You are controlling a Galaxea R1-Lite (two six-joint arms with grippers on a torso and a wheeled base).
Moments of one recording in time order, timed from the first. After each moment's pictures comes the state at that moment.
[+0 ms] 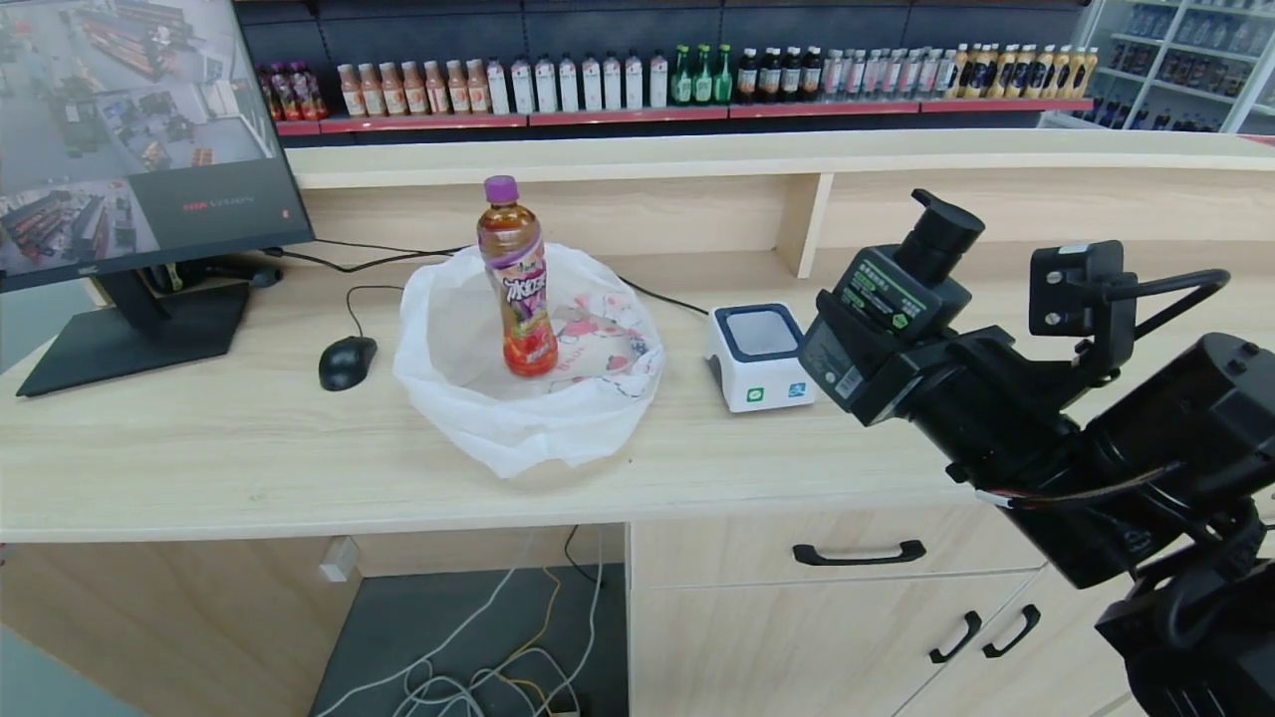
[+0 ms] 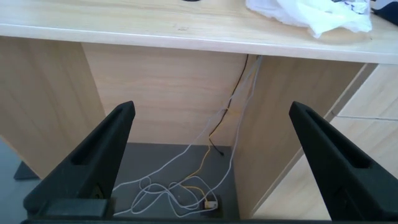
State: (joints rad) left arm 0.00 0.00 0.00 0.00 0.01 -0.01; right arm 0.55 1.75 -0.56 -1.57 -0.06 0.03
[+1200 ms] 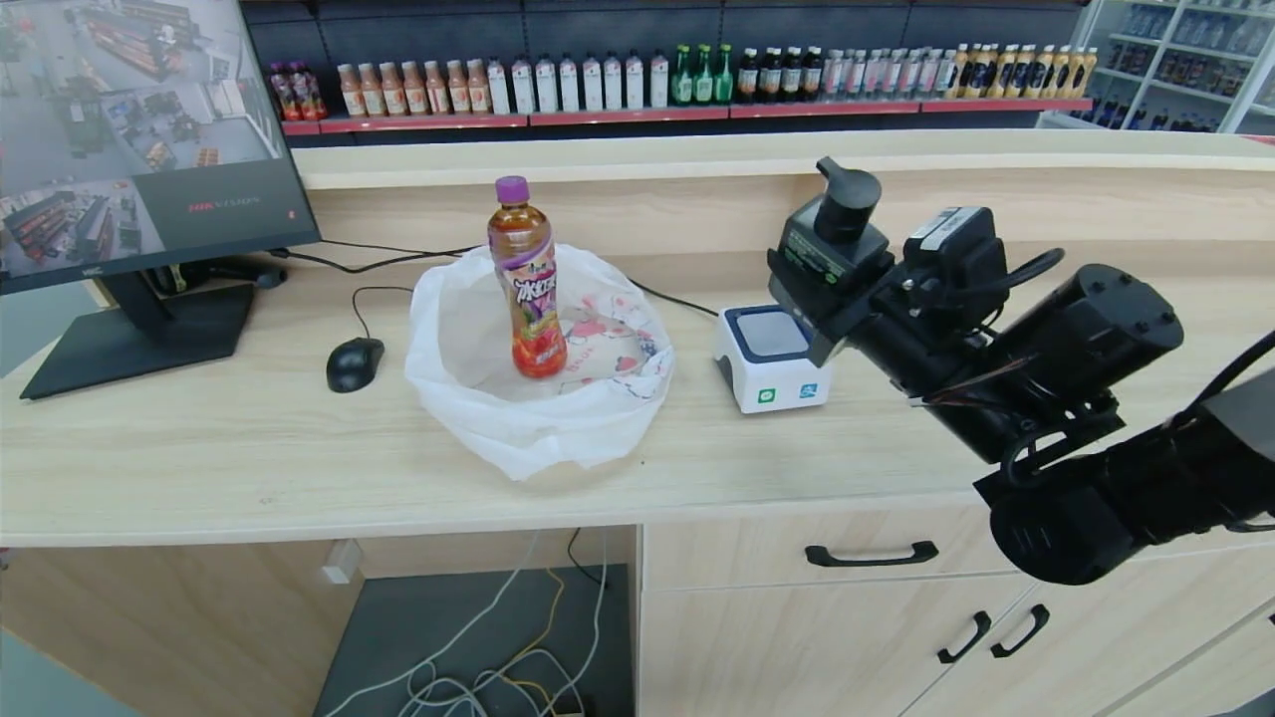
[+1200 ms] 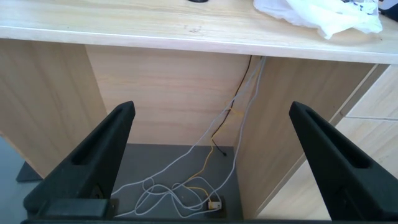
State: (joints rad) left arm 0.00 0.00 0.00 0.00 0.01 -0.01; right arm 0.41 1.98 -0.91 -1.57 0.29 -0.39
